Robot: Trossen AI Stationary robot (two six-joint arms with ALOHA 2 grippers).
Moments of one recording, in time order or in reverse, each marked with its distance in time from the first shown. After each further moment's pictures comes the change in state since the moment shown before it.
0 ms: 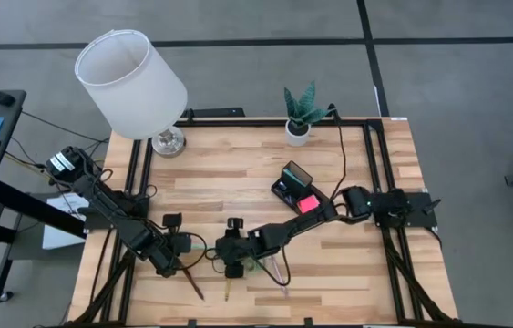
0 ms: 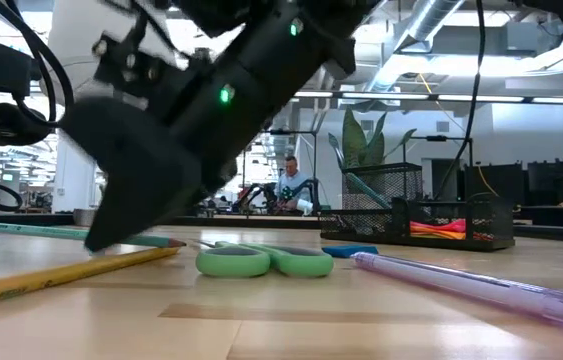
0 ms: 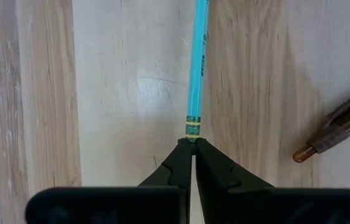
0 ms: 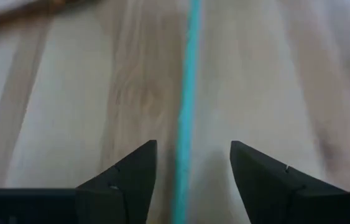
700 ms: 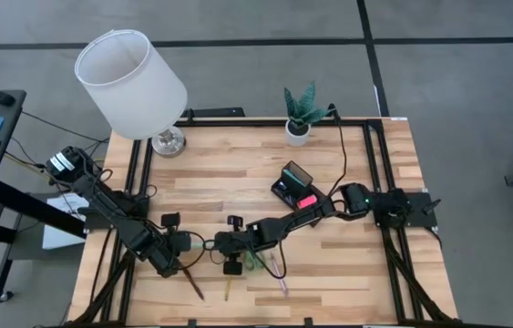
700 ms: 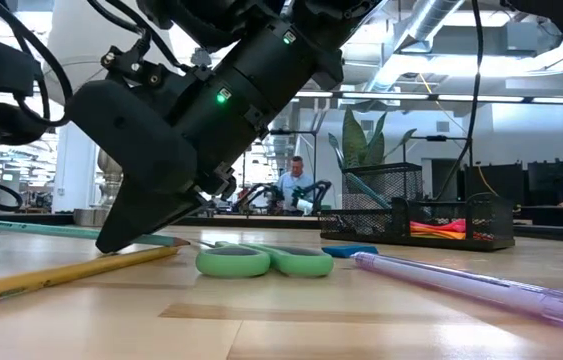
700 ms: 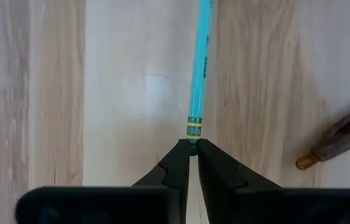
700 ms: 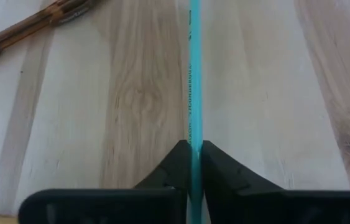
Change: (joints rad) left arm 0.000 0.000 0.000 0.000 -0.029 -0.074; right arm -0.039 -0.002 0.001 -0.002 -0.126 0.080
